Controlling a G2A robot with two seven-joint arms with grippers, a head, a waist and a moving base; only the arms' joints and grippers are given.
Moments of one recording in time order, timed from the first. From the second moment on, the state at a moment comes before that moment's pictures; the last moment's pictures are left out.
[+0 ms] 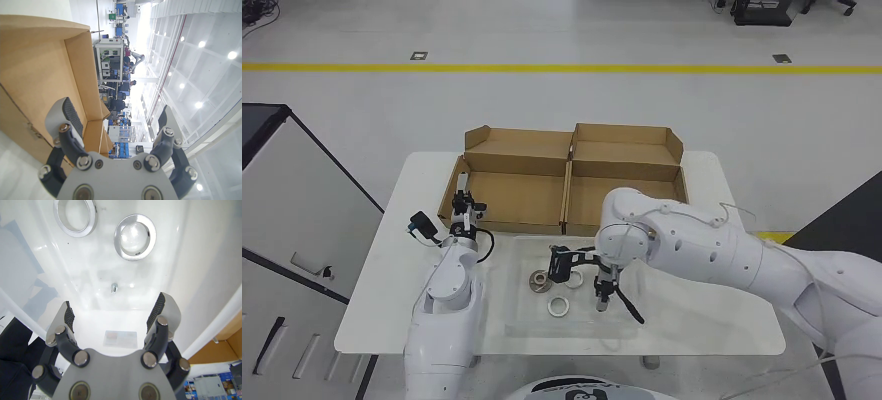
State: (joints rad) left arm 1.57 -1.57 -1.57 -1.57 0.00 0.00 0.00; right arm -0.51 -1.10 0.17 -1.65 -0.37 -0.25 1.54
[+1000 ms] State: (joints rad) left arm 1.57 -1.57 -1.57 -1.57 0.00 0.00 0.00; right arm -0.56 -1.14 0.17 -1.55 -0.42 -0.26 1.54
